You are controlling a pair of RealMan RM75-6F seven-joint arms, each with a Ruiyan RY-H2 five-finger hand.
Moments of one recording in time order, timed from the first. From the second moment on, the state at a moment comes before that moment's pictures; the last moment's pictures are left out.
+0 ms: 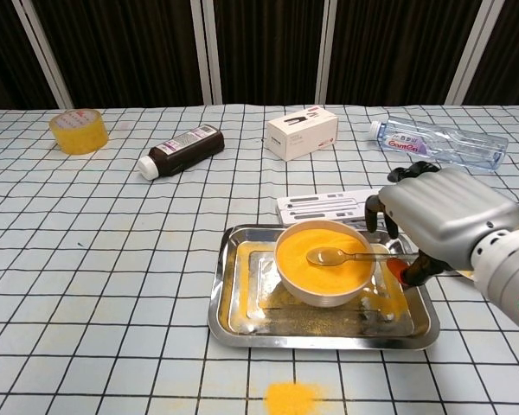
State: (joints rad) left arm -0.11 -1.08 -0.05 -1.70 1.45 1.43 -0.04; right arm 0.55 -1.79 0.09 -1.83 -0.96 1.50 -1.19
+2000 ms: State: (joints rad) left arm -0.11 -1.08 -0.05 -1.71 1.44 1.42 -0.04; right arm 0.52 -1.79 0.08 -1.80 -0.98 1.49 -1.15
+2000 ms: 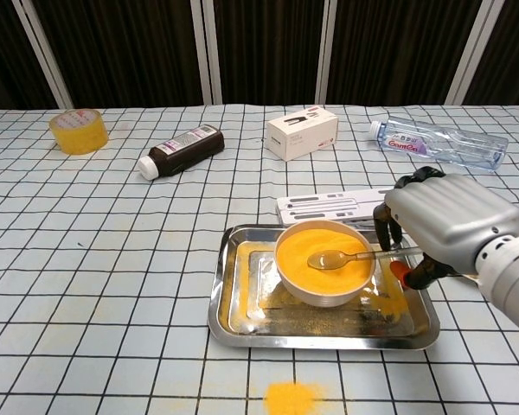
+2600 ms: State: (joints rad) left arm -0.11 -1.08 -0.05 -1.71 1.44 1.42 -0.04; right arm 0.52 -1.79 0.09 -1.80 -0.98 1.48 -1.14
